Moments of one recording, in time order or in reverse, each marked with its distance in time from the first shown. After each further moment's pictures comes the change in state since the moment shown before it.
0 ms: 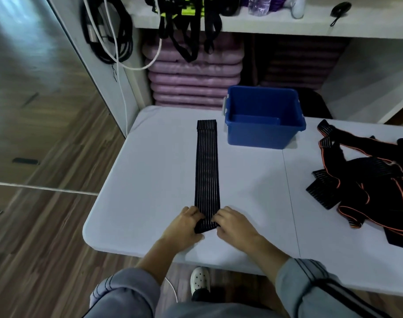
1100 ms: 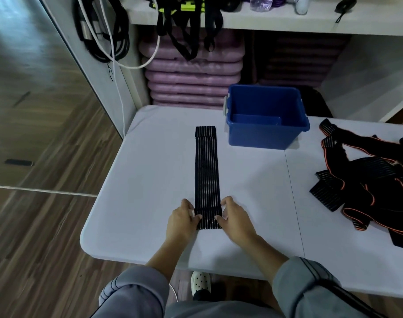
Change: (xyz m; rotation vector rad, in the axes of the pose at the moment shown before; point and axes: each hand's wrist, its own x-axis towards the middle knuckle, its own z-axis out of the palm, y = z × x) left_hand 0.020 -0.001 -0.004 -0.327 0.276 -0.437; right_hand 0.019 -0.002 0.000 0.472 0.173 0.490
